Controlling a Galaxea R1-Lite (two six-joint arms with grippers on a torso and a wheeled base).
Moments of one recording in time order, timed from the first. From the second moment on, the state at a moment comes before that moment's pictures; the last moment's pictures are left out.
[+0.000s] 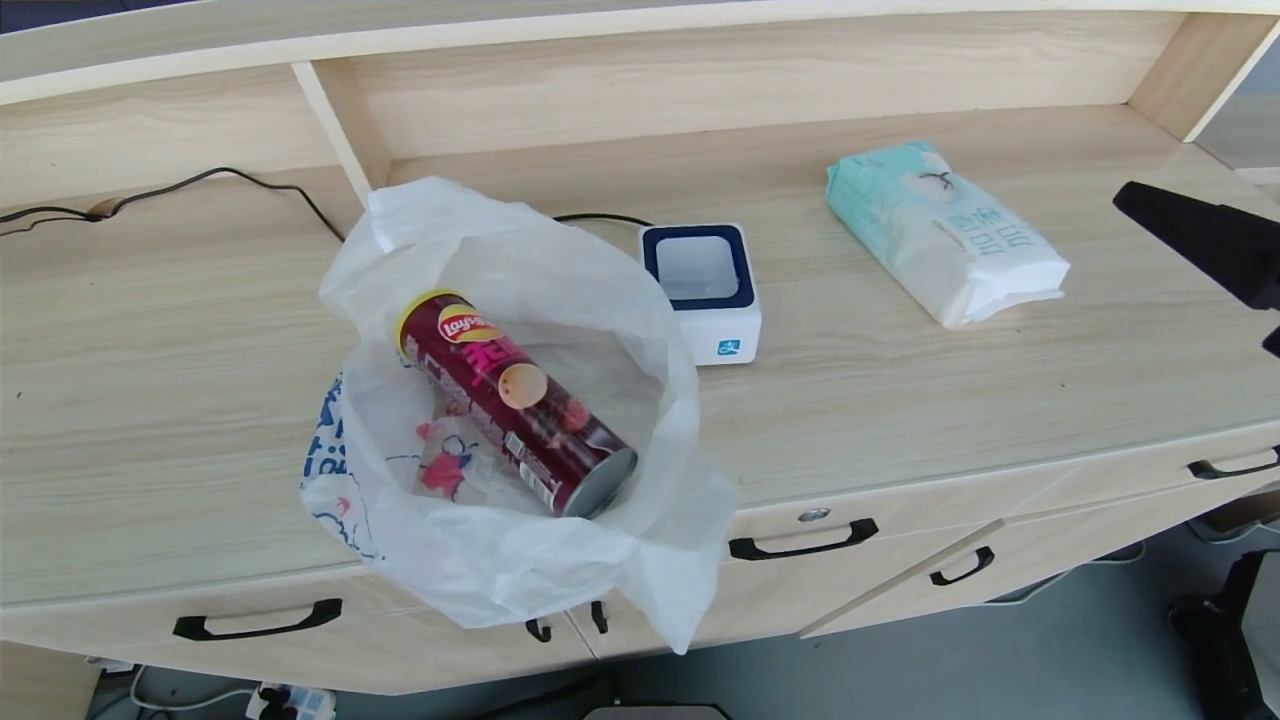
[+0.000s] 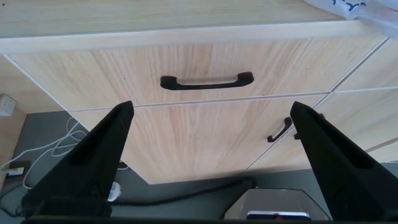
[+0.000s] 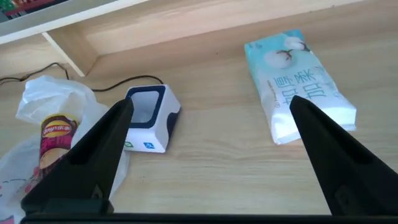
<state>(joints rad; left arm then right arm) 0.00 0.00 0.00 -0.02 0.00 0.03 0.43 1.10 -0.66 -0.68 -0.10 0.12</state>
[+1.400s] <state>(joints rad) 0.00 0.00 0.00 -0.03 0.00 0.02 0.01 1.69 -1.50 0.10 0.48 -0.32</state>
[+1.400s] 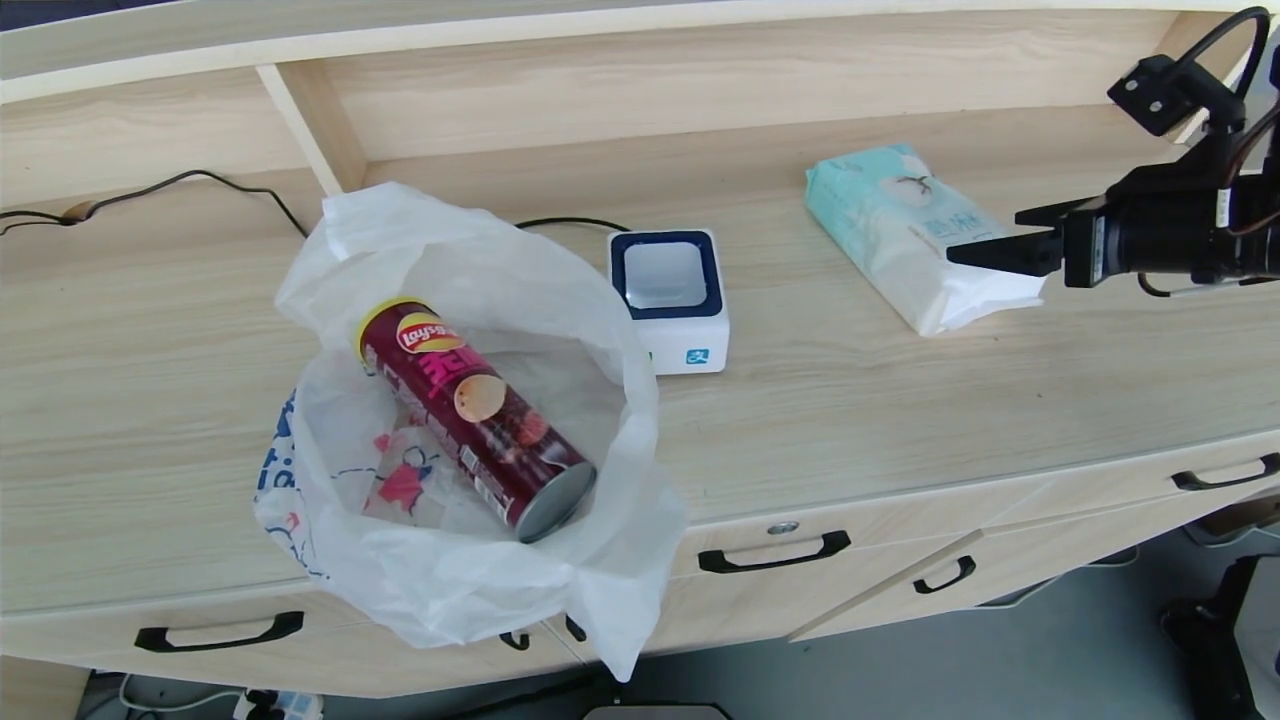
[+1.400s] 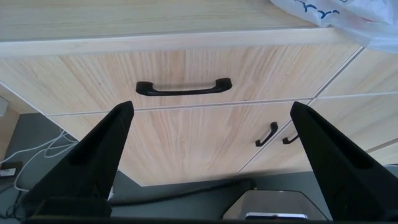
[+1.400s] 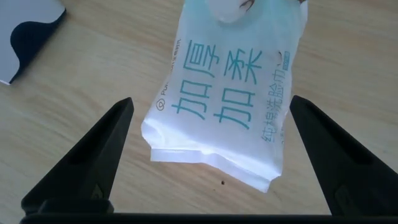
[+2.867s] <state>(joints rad) 0.00 0.00 0.00 -0.03 0.00 0.02 0.06 1.90 -1.69 0.10 0.39 -0.26</state>
